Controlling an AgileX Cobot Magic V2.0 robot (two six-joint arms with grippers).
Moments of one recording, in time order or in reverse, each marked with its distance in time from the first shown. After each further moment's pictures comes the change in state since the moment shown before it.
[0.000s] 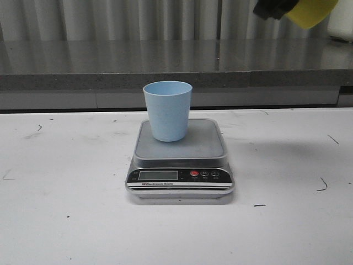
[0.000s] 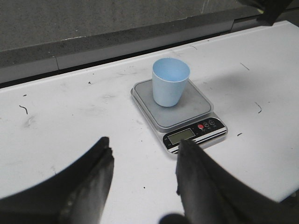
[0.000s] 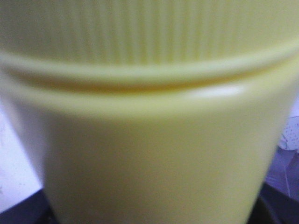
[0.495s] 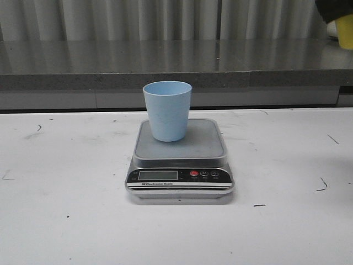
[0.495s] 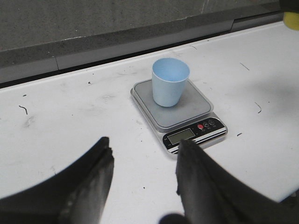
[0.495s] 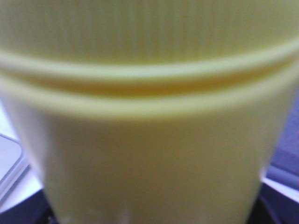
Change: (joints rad) left arm 0.000 0.000 0.000 0.000 0.000 0.000; right arm -0.370 -0.251 0.385 -0.017 -0.580 0.405
